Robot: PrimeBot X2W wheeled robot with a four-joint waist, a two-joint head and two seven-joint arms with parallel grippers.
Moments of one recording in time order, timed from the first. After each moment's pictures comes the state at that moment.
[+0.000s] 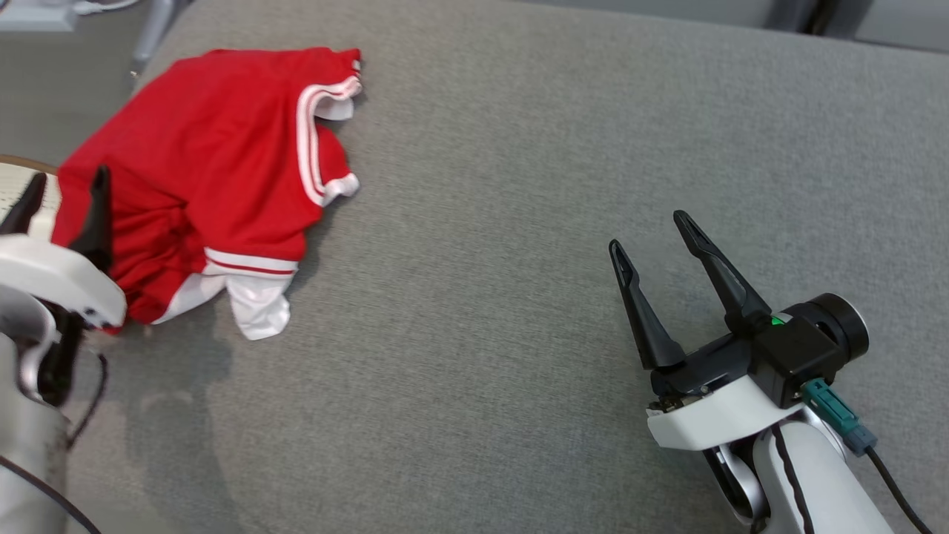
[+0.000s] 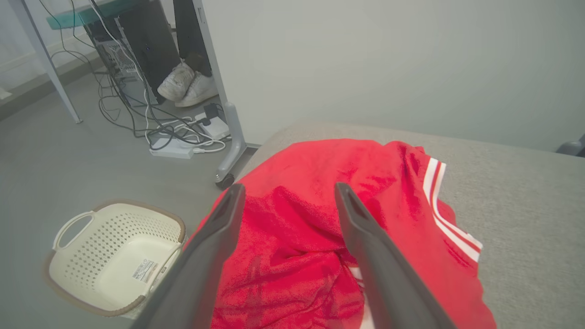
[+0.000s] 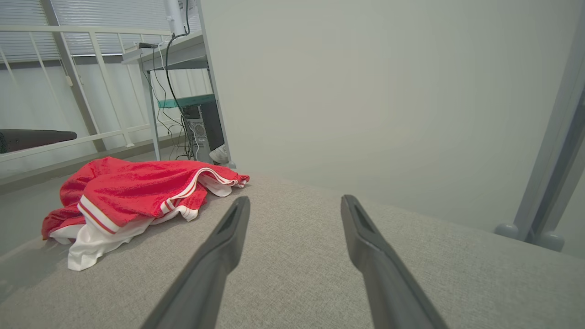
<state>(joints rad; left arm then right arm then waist) -0.55 0.32 0.08 0.54 -0.37 -0.12 0.03 -0.28 -0.05 0.28 0.07 0.04 0.13 -0.24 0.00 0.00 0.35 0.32</state>
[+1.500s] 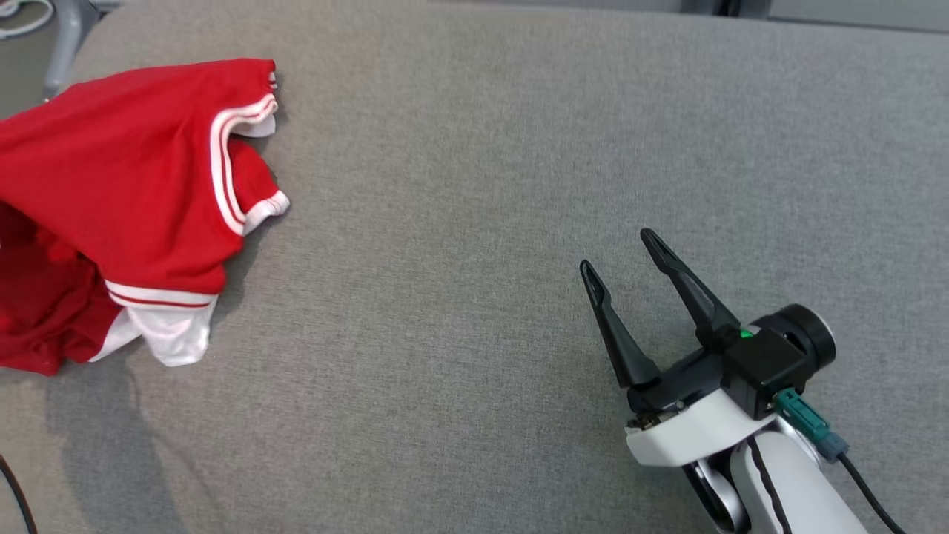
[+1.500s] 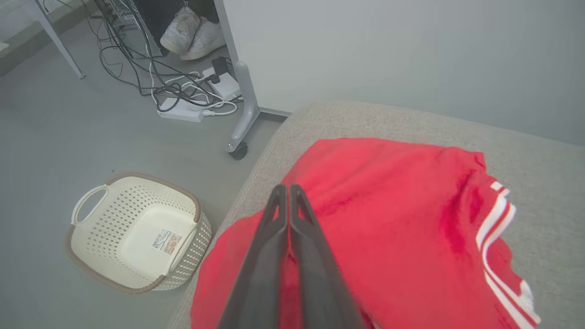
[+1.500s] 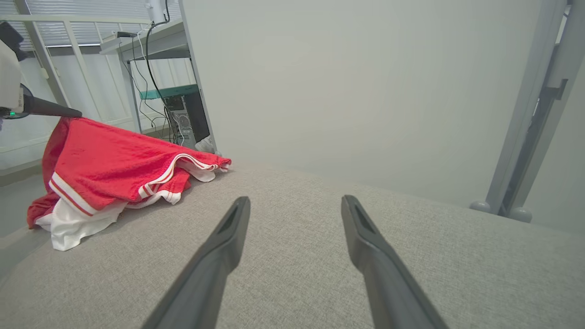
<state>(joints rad) -0.87 0.52 -0.07 0.92 -0.50 -0.10 0.21 -0.29 -0.05 0.34 0.11 0.07 0.13 -0.26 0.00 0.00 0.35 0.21</state>
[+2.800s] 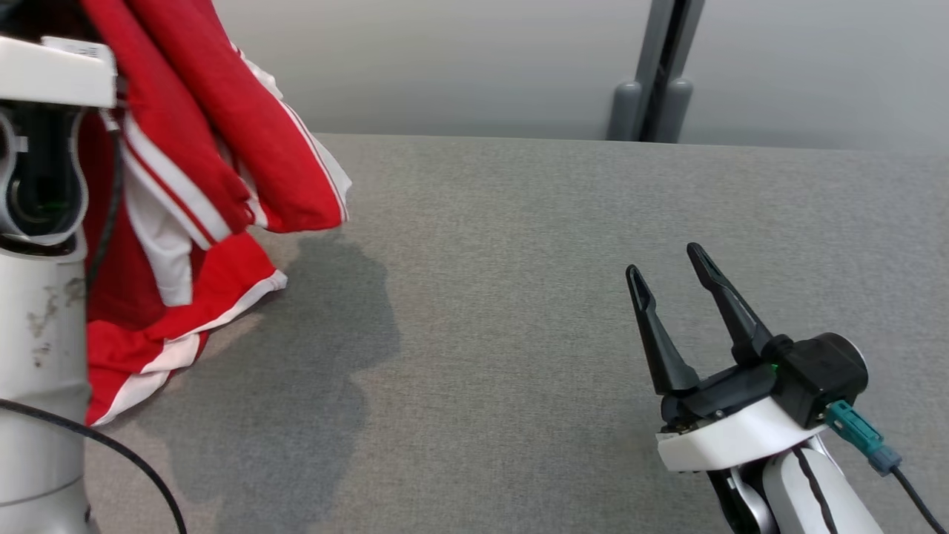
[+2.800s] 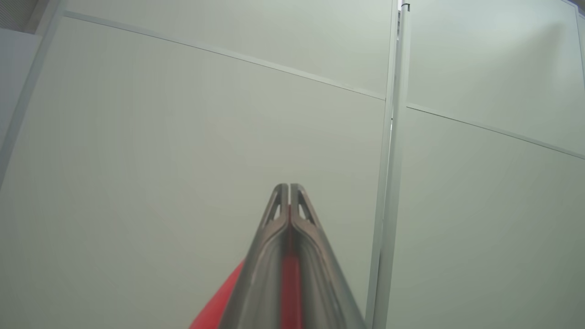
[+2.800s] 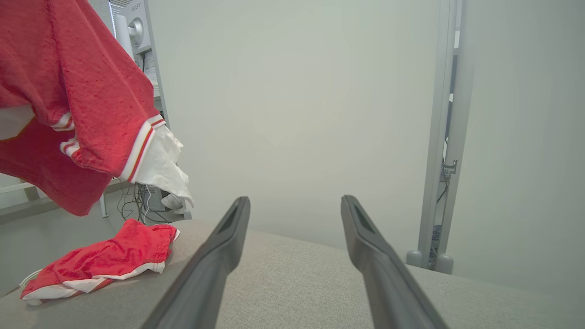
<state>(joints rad) -0.85 0.28 -0.06 0.19 -0.67 -0.07 -0.10 -0.22 -0.05 0.26 0.08 0.17 0.13 -0.26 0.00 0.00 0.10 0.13</state>
